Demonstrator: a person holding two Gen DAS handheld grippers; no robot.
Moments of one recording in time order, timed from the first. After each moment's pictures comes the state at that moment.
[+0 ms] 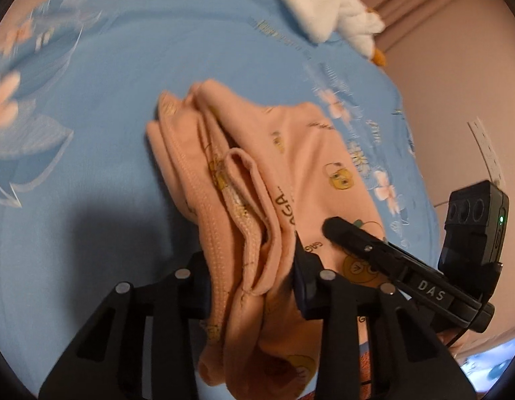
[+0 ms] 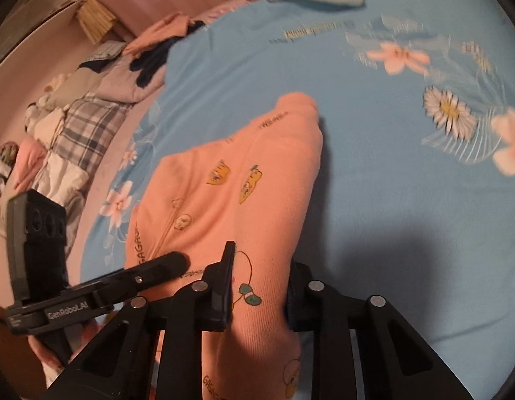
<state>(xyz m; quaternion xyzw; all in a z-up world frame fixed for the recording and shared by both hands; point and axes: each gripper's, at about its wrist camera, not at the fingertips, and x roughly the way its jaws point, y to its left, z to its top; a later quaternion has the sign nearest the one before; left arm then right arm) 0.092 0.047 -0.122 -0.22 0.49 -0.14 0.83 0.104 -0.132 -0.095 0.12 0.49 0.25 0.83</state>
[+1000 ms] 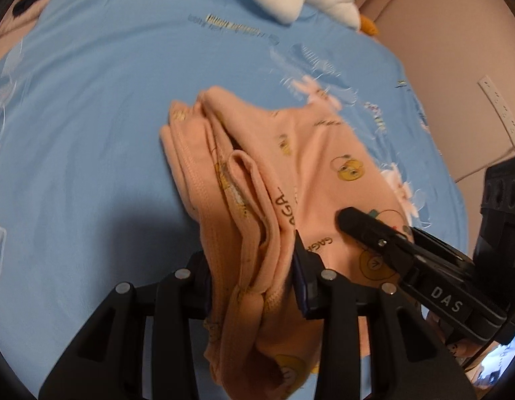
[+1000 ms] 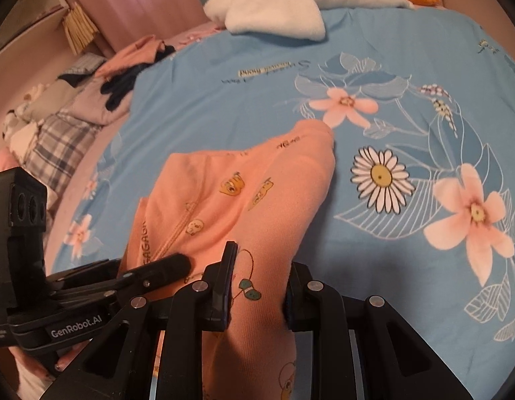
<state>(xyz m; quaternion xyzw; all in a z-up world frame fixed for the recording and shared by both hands) 0.165 -0.022 -0.135 -0.14 0.51 -0.13 0.83 0.151 -0.181 -0.104 0.09 0.47 0.18 0.86</state>
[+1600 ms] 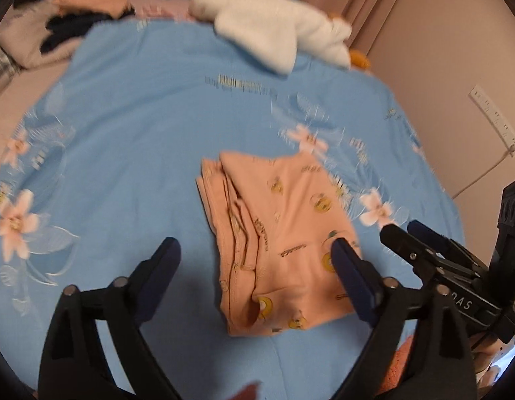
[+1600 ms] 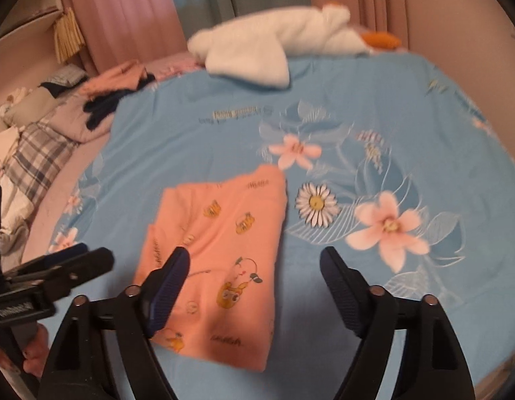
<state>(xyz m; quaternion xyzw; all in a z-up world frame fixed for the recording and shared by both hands) 0.100 0.000 -0.040 -0.12 0.43 -0.10 0.89 0.093 -0.205 -0.023 0.05 0.40 0.11 0.91</state>
